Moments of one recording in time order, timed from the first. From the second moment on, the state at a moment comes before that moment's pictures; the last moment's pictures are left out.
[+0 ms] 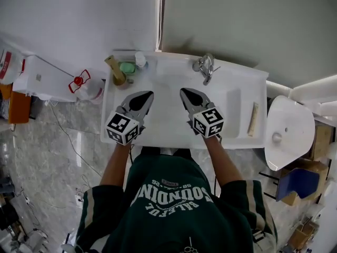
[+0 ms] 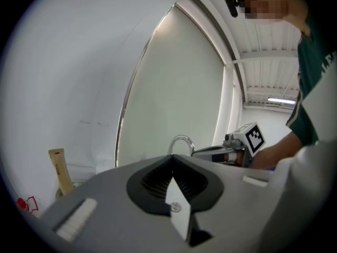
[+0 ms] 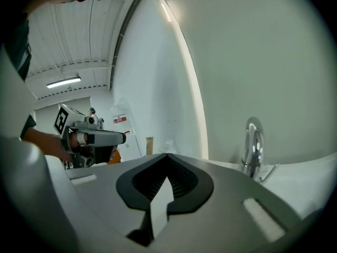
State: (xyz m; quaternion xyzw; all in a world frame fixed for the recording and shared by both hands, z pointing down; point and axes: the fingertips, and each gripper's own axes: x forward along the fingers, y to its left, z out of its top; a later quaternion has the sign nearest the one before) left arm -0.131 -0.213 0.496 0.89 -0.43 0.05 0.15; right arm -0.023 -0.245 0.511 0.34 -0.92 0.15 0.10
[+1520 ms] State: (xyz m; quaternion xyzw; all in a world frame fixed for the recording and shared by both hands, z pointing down) left arm 0.053 -0.184 0.535 0.87 -0.44 0.10 0.19; right arm 0.505 -0.259 0.739 0.60 -0.63 0.36 0.34
